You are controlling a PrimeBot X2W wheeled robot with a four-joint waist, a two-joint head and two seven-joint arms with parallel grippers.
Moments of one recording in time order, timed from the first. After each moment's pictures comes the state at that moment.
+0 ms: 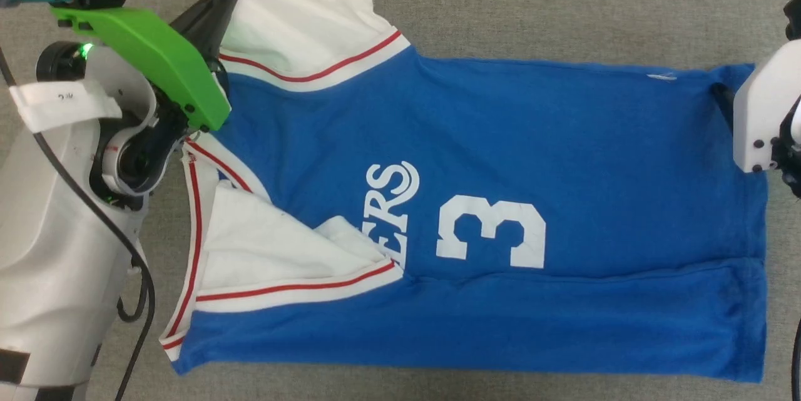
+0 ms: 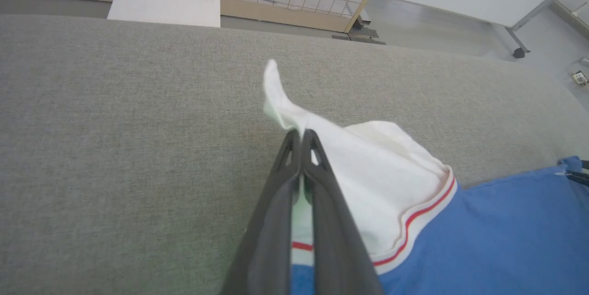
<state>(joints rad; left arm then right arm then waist) -0.77 0.47 -0.36 0.15 -0.84 -0.01 0.35 -0.61 -0.32 -0.05 0.11 0.14 0.13 0.99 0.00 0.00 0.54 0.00</state>
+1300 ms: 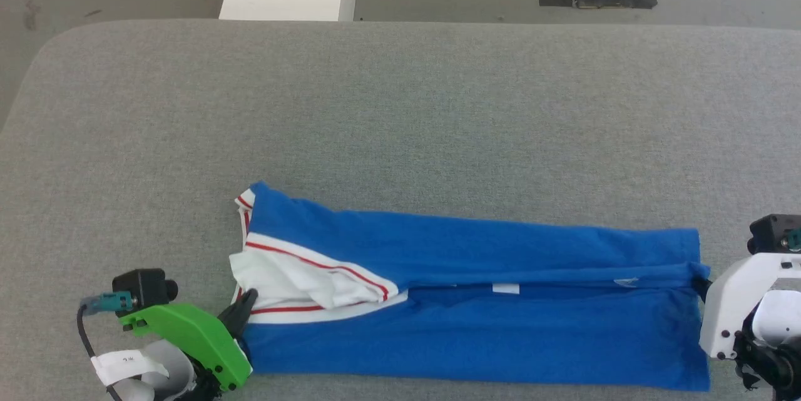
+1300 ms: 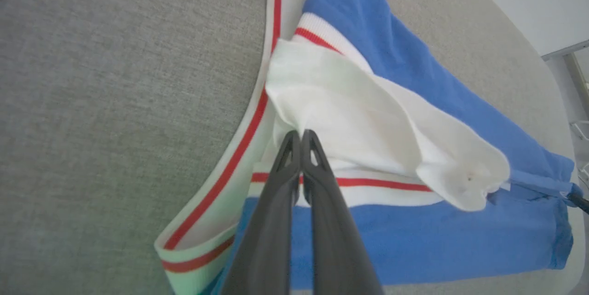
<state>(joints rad) -0.05 0.44 -0.32 0.06 -1.01 0.14 0.25 -0.12 -0.20 -0.20 0.12 0.25 0.13 0.75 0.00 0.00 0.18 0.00</state>
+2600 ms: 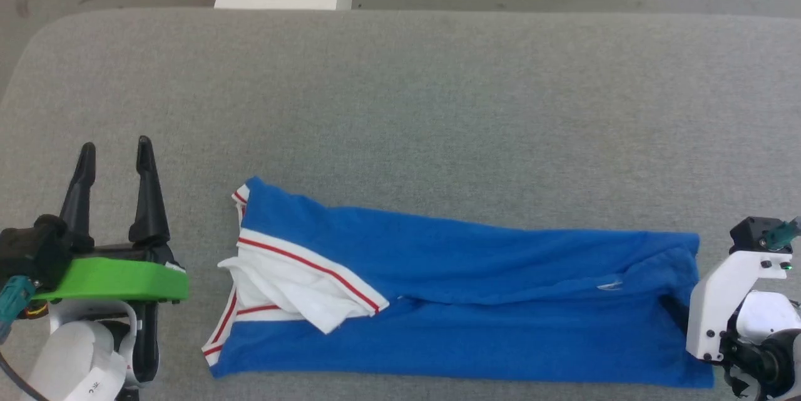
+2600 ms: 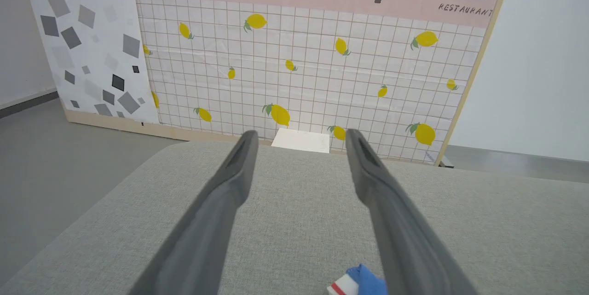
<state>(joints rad) -0.15 0.39 -0.09 -0.04 -0.49 0.11 -0.26 -0.13 -0.13 -0.23 0.09 0.19 0.13 0.94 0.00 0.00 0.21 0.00</state>
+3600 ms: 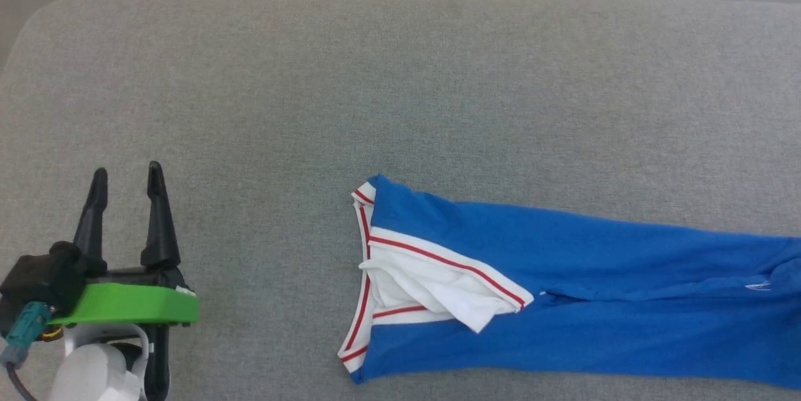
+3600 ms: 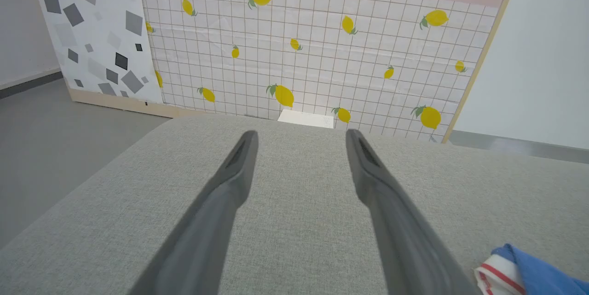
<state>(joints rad) -0.10 0.23 0.07 0.00 -0.34 -0.04 -0.26 -0.19 -0.32 -0.46 0.26 0.13 0.13 0.82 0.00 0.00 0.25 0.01</state>
